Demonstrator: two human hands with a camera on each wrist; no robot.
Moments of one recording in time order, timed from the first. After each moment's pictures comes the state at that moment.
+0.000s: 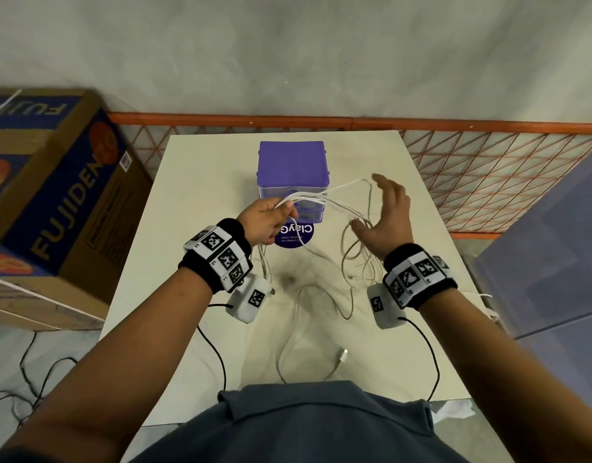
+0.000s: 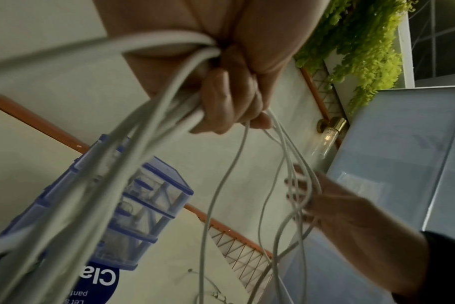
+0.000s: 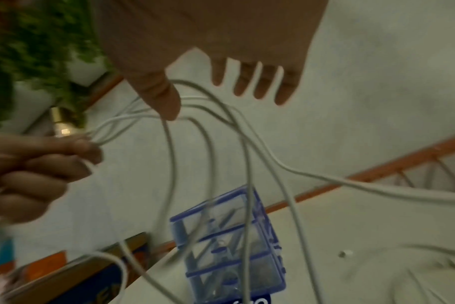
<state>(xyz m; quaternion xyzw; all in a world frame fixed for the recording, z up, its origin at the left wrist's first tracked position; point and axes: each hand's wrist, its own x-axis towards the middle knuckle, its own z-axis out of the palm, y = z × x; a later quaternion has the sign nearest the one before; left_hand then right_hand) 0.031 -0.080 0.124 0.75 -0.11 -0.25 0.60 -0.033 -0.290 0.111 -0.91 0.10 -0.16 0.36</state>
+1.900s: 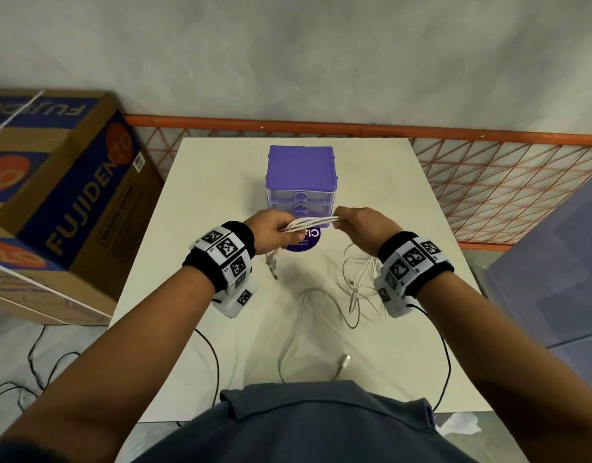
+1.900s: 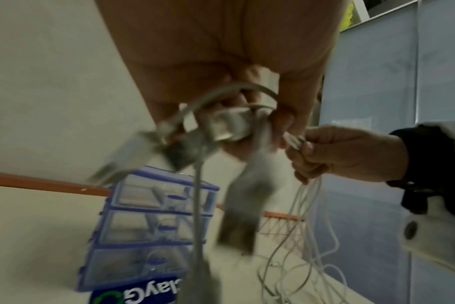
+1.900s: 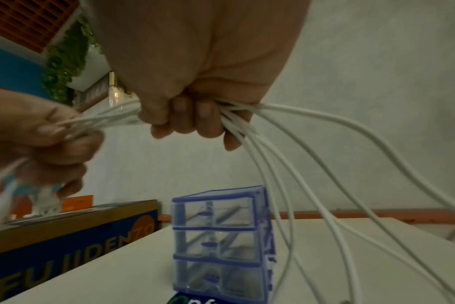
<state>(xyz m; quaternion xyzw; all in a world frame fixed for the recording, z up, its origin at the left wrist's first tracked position) 0.034 -0.067 0.116 0.86 -0.23 -0.23 0.40 -0.014 -0.271 0.137 -0.97 -0.11 0.05 0.21</state>
